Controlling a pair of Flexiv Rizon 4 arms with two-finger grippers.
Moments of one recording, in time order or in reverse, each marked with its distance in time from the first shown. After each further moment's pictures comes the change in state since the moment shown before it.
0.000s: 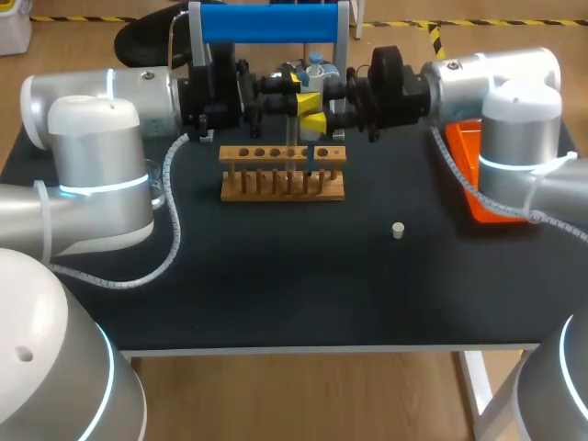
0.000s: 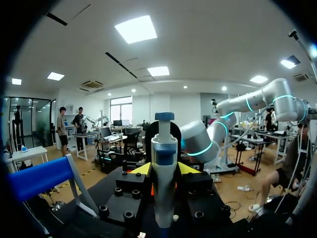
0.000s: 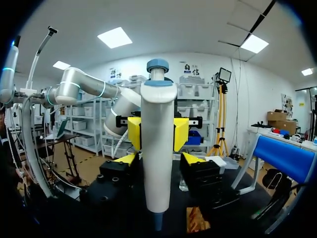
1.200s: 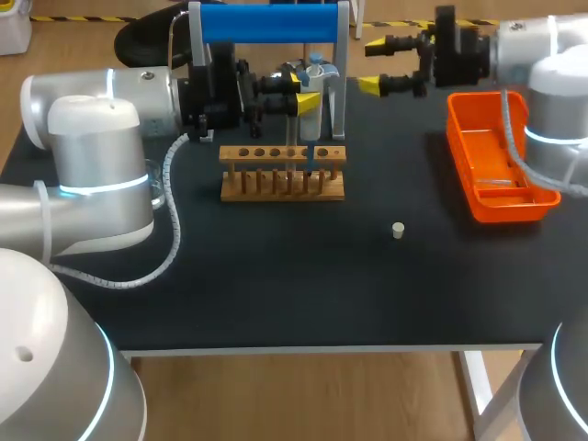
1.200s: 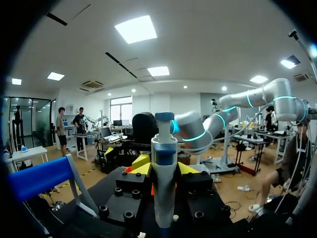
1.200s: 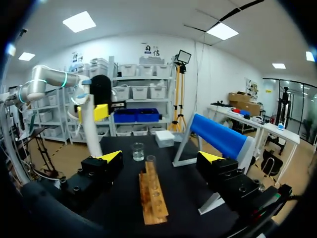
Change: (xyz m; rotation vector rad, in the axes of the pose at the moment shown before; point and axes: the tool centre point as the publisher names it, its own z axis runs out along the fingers) left arm 0.000 0.000 0.000 0.000 0.000 0.000; right arm -0.102 -0.006 -0.119 0.222 -0.377 0.058
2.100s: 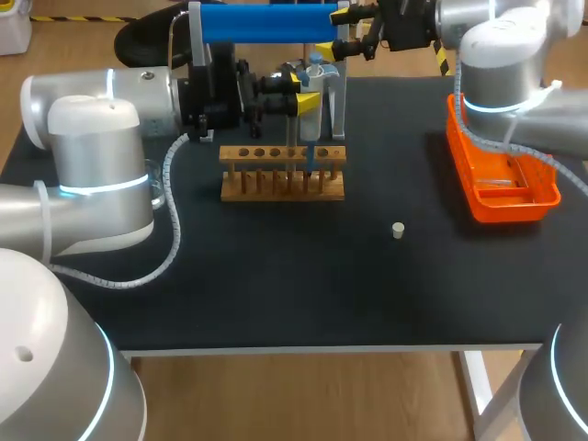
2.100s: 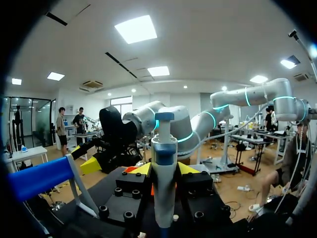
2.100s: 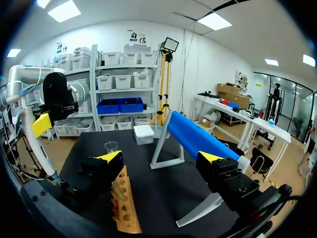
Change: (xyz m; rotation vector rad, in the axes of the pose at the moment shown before) left arm 0.000 0.000 0.000 0.000 0.000 0.000; right arm -0.068 0.016 0.065 0.097 -0.099 0.000
